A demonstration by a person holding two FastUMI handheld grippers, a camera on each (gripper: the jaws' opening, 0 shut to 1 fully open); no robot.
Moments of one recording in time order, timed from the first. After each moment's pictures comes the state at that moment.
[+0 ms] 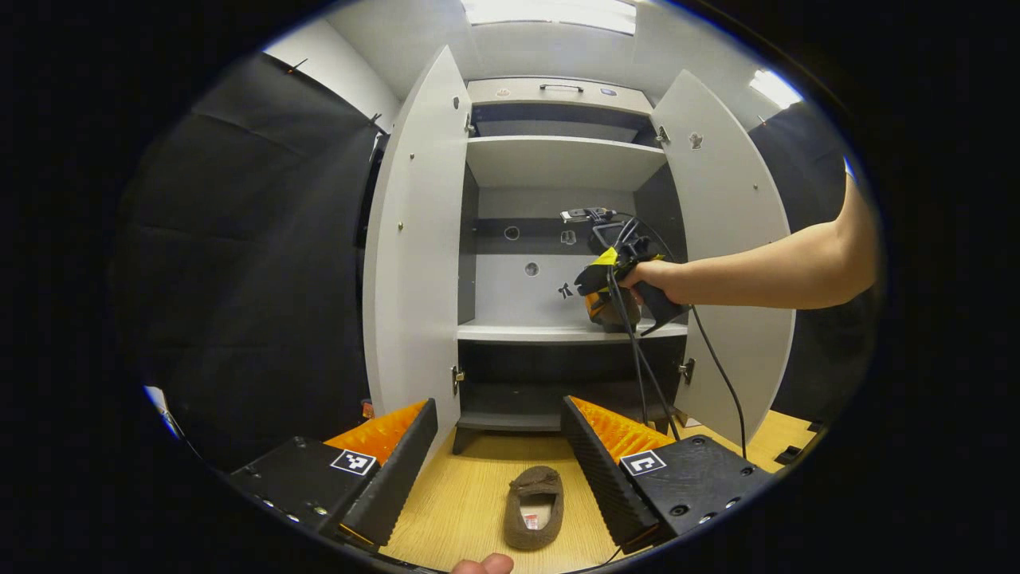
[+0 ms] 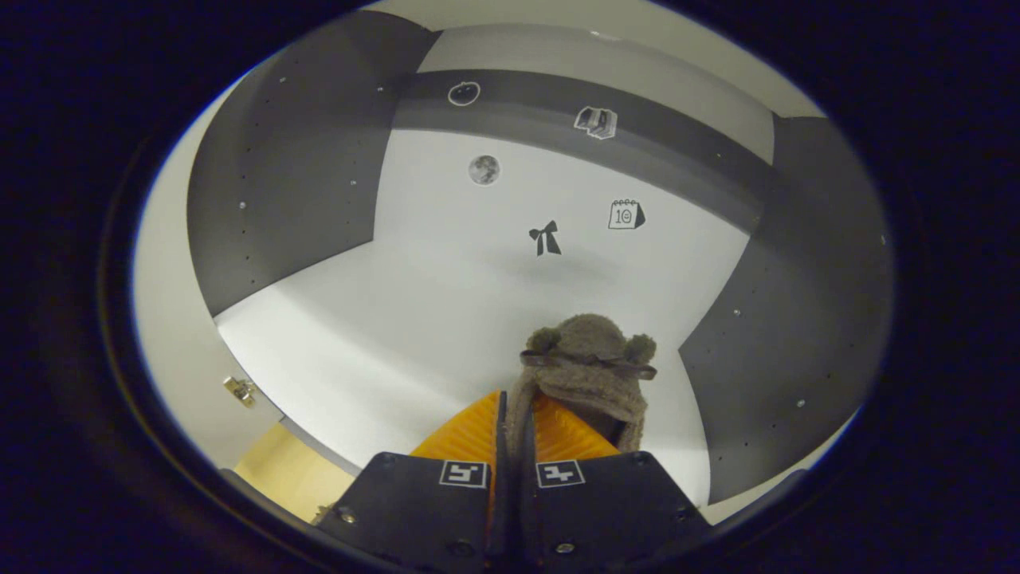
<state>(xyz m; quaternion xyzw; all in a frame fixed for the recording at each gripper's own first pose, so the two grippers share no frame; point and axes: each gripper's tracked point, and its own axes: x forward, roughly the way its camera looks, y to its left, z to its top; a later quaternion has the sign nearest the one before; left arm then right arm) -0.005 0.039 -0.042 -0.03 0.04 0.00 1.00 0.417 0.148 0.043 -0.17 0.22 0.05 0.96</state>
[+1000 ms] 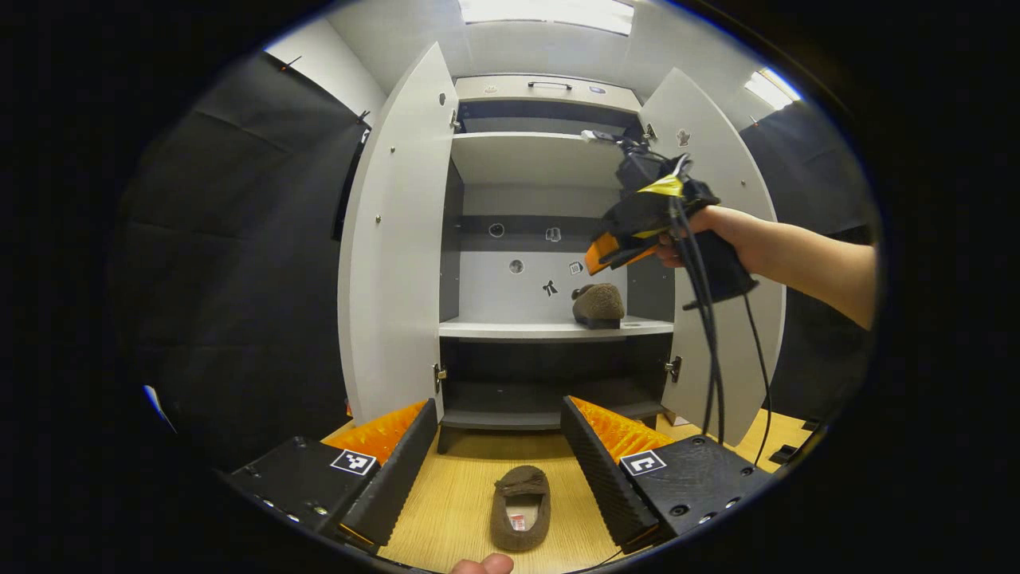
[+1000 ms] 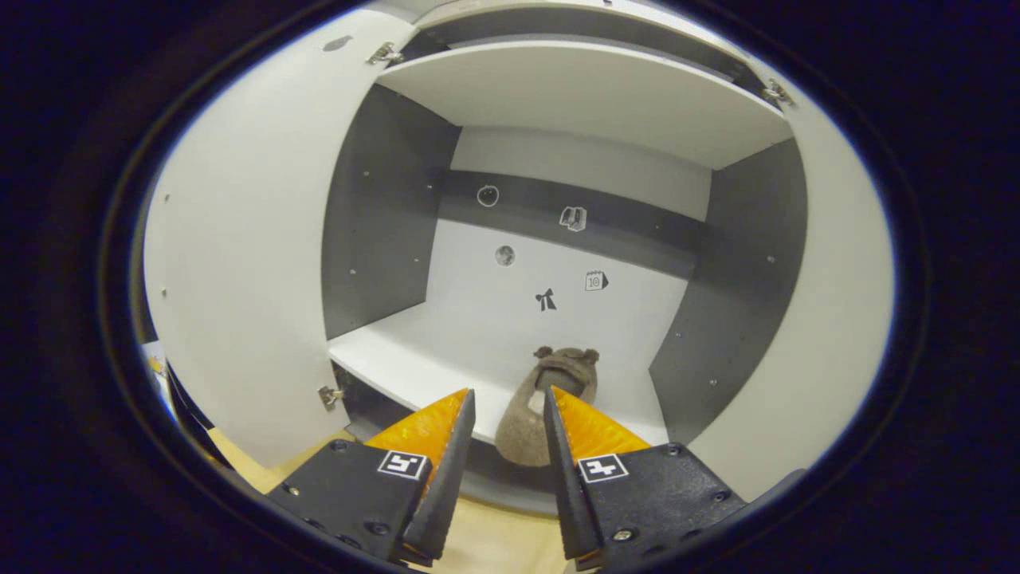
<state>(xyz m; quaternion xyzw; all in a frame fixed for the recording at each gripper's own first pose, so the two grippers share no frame) -0.002 0.021 -0.045 -0.02 0.03 -0.02 1.00 0.244 0.142 0.106 -0.11 0.09 0.12 0.98</state>
